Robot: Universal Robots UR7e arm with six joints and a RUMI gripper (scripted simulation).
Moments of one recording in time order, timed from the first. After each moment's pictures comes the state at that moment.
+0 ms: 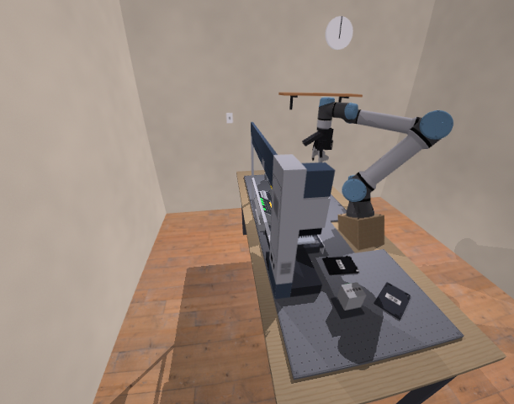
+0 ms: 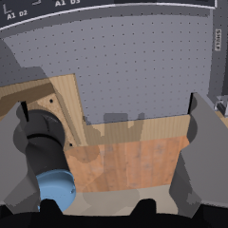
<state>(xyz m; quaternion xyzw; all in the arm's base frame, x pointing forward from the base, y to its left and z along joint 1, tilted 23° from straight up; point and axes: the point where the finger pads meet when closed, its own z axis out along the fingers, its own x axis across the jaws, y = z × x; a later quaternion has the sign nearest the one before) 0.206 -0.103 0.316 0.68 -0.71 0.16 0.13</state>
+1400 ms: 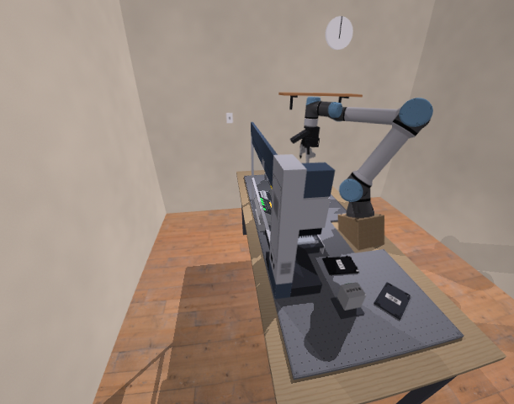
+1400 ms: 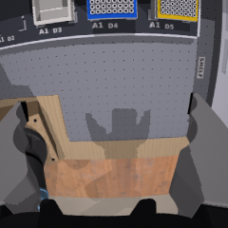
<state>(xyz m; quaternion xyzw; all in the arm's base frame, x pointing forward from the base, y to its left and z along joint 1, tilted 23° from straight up) 0.262 -0.157 0.341 0.70 -0.69 0.16 0.12</state>
